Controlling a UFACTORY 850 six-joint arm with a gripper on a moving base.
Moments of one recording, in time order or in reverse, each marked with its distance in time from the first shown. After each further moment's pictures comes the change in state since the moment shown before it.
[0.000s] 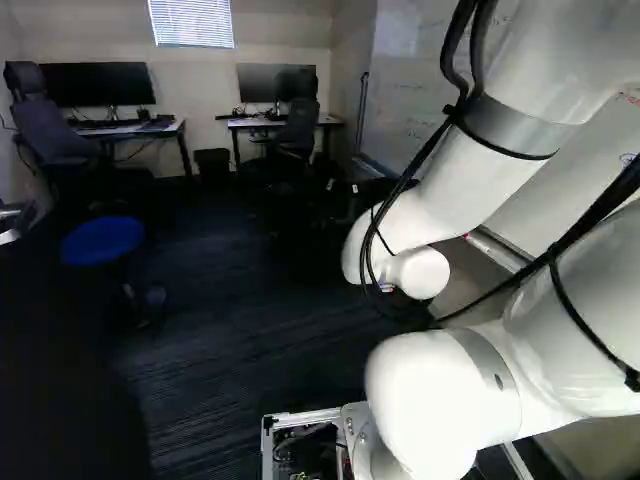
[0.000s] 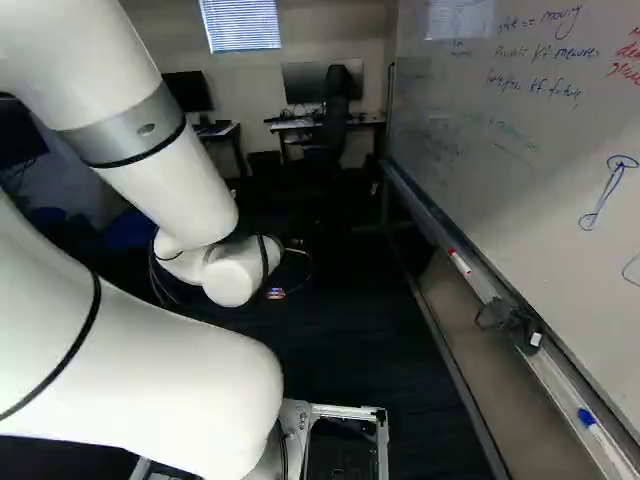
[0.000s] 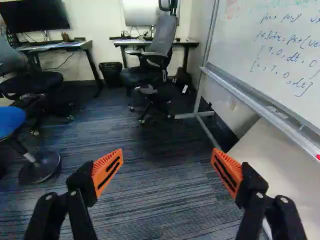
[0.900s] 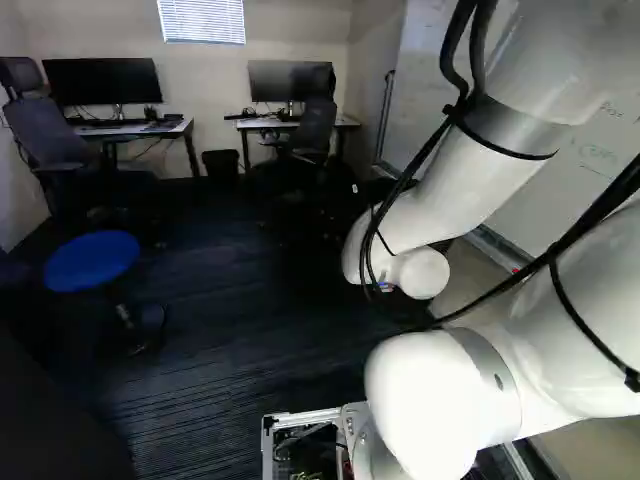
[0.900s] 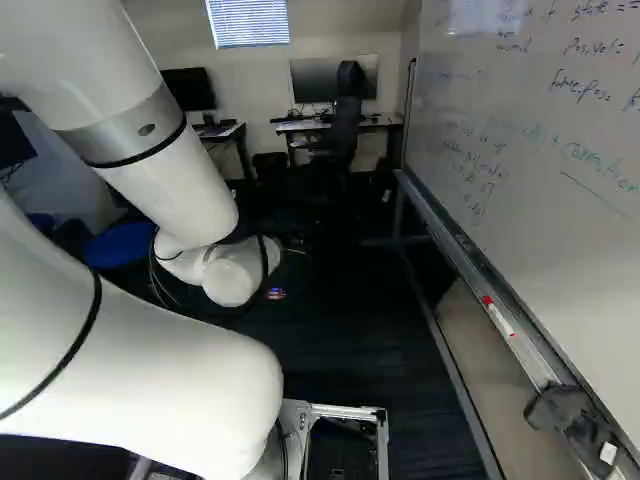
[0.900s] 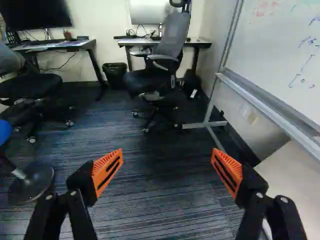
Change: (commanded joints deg) arm 0.0 0.0 0.0 0.0 0.0 0.0
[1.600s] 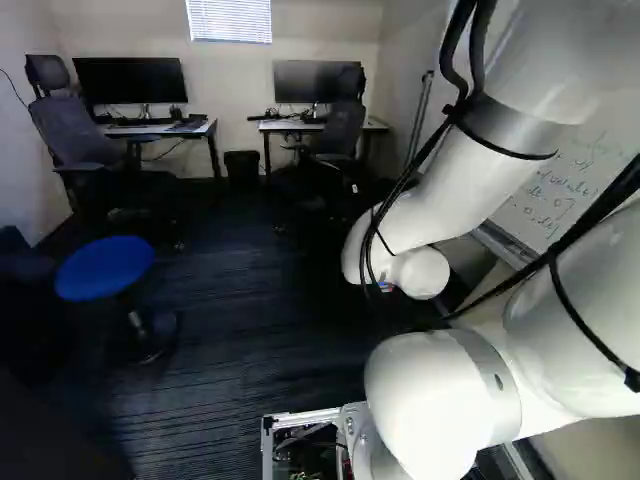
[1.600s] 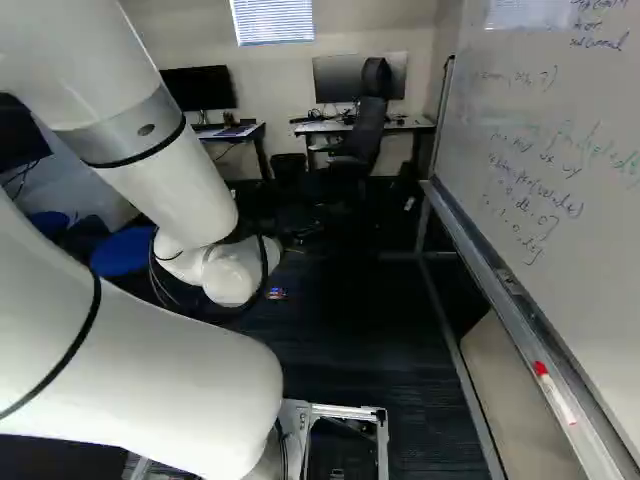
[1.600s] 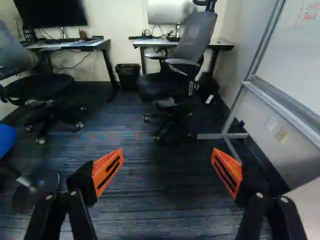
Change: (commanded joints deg) arm 0.0 0.0 0.0 0.0 0.0 0.0
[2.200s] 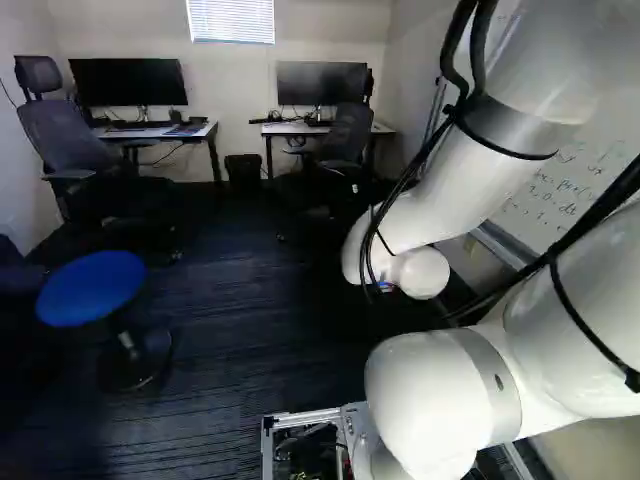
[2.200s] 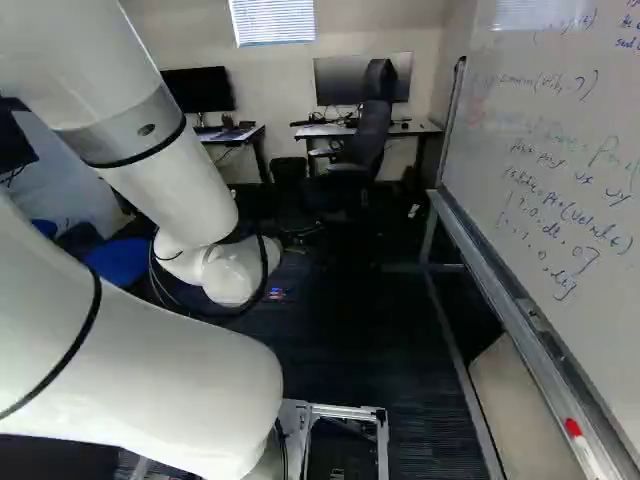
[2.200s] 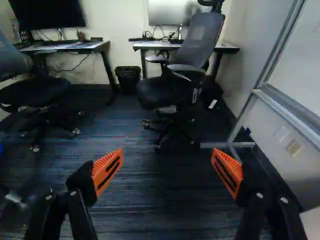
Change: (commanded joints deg) arm 0.0 0.0 0.0 0.0 0.0 0.0
